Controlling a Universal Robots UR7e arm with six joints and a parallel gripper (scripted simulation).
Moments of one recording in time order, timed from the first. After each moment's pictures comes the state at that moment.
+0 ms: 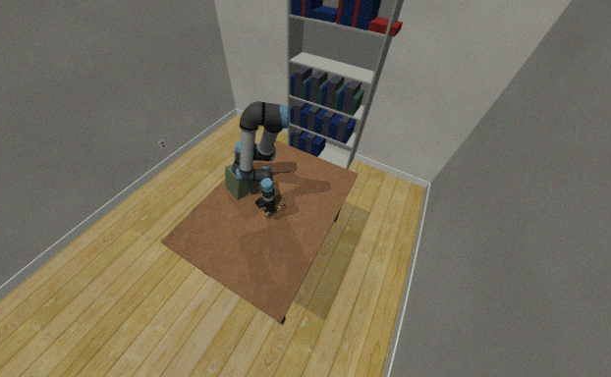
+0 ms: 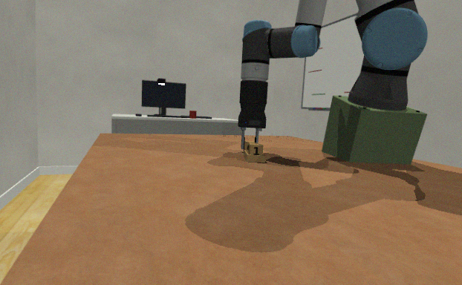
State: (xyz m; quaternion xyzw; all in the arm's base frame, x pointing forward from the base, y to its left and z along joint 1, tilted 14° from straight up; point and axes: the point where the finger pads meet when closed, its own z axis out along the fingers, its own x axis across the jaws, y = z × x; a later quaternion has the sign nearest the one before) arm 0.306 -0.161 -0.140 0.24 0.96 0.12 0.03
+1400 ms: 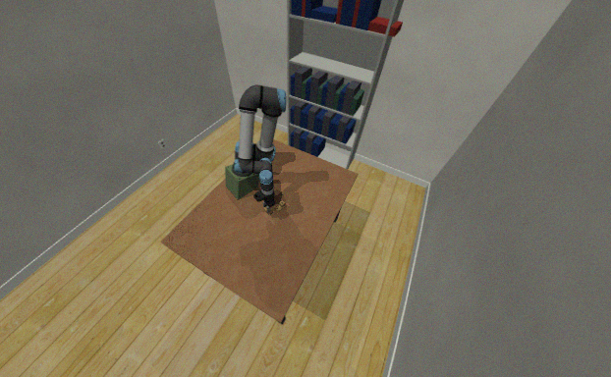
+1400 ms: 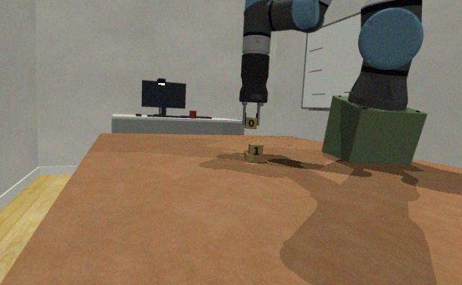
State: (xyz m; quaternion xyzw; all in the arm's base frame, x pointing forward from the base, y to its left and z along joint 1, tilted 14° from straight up) arm 0.298 -0.177 -0.072 0.24 0.96 0.12 0.03
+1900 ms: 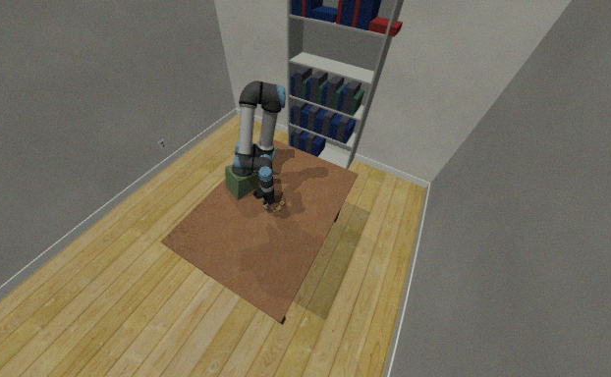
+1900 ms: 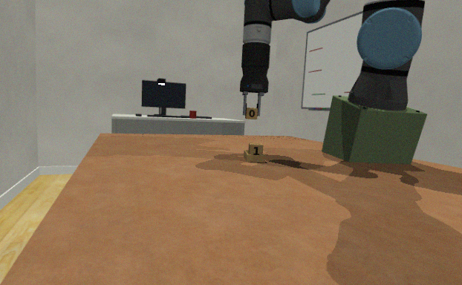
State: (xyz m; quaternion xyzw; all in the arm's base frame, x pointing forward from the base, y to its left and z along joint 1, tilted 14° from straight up) arm 0.295 -0.183 -0.046 0.24 0.96 0.12 0.03
